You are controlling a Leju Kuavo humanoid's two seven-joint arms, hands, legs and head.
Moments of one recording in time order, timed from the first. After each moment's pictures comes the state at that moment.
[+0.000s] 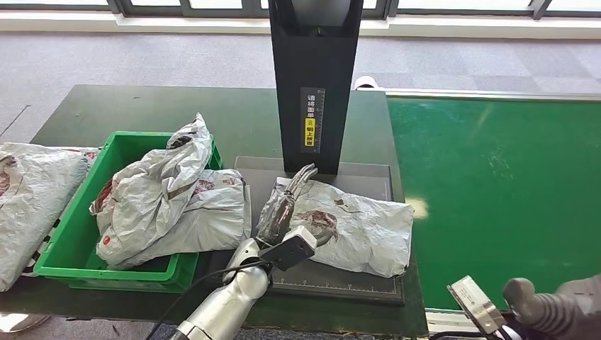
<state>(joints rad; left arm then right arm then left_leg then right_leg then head) -0.38 -0.36 -0.39 -0.76 -0.56 0.26 -0.47 0.10 0.33 -0.23 -2.00 0.88 -0.70 -0.70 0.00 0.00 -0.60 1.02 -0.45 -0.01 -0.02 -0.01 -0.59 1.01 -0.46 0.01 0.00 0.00</state>
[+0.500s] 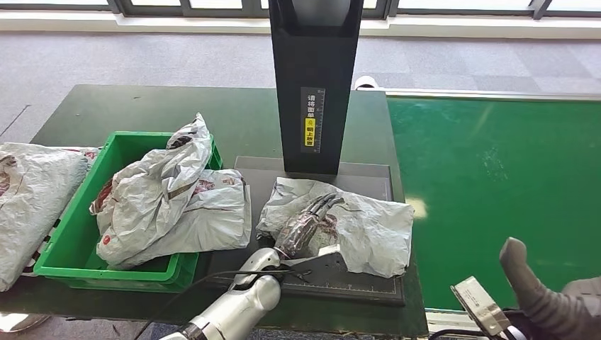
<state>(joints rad) -0.45 -0.37 -0.51 -0.54 -0.73 0.27 -0.29 0.09 0.33 -0.23 -2.02 0.87 -0.70 -0.70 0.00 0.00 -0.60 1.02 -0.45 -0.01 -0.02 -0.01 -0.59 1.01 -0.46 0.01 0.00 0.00</state>
